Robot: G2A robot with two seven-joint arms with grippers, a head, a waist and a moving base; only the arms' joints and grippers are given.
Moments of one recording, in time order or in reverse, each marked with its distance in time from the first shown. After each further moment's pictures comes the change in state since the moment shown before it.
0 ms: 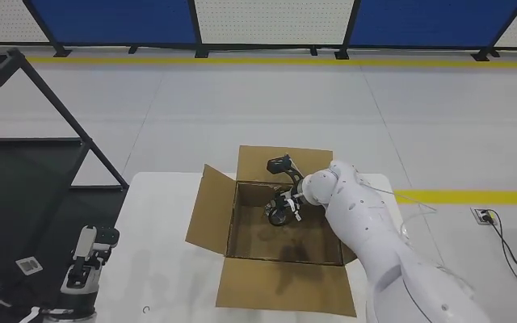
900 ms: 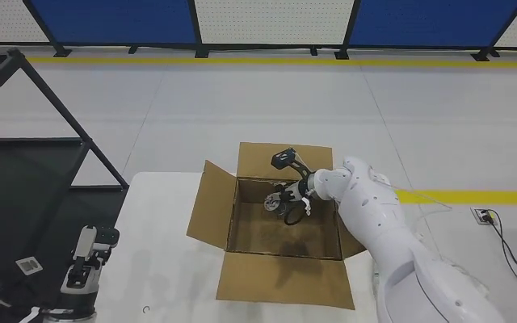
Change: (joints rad) left arm 0.000 0.000 0.000 0.000 0.000 0.000 0.000; right arm 0.013 0.059 0.013 0.000 -0.033 -0.279 -0.104
